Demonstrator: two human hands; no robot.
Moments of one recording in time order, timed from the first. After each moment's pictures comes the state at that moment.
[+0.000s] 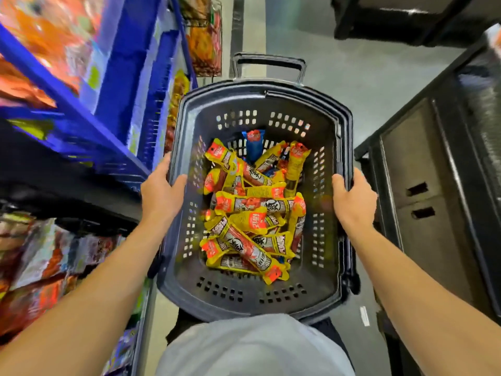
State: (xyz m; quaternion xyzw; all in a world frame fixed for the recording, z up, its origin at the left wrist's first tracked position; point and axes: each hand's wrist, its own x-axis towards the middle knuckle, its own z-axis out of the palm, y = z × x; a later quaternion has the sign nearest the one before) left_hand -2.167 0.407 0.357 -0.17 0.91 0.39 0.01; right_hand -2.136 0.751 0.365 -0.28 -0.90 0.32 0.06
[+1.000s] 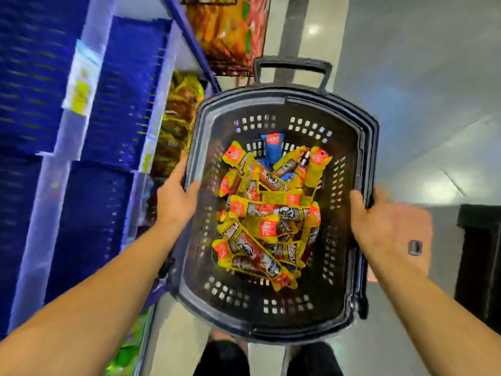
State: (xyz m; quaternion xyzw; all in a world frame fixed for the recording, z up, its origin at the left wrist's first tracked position) left_hand -2.654 0.413 0.101 -0.26 0.91 0.31 0.09; right_hand -2.665 0.761 0.136 -0.22 -0.93 0.25 -0.13
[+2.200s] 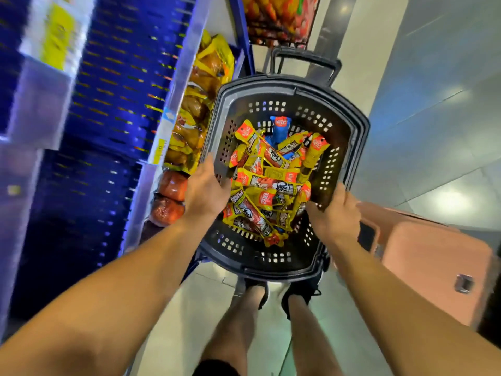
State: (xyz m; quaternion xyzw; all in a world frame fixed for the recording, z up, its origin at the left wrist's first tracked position) left_hand -2.679 0.372 -0.021 -0.27 0.91 0.25 0.17; right_hand -2.689 0.627 -0.018 -0.17 -0.91 0.23 -0.31
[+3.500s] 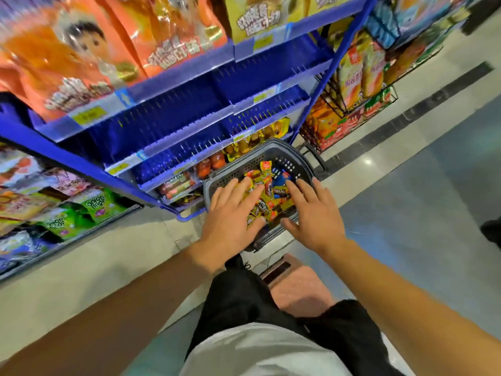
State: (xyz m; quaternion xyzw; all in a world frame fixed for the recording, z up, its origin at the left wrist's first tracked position) left_hand -2.498 0.564 0.323 -0.30 0.93 0.21 -0.01; right_hand -2.668 0.683 0.348 0.51 -0.84 -0.06 -0.16
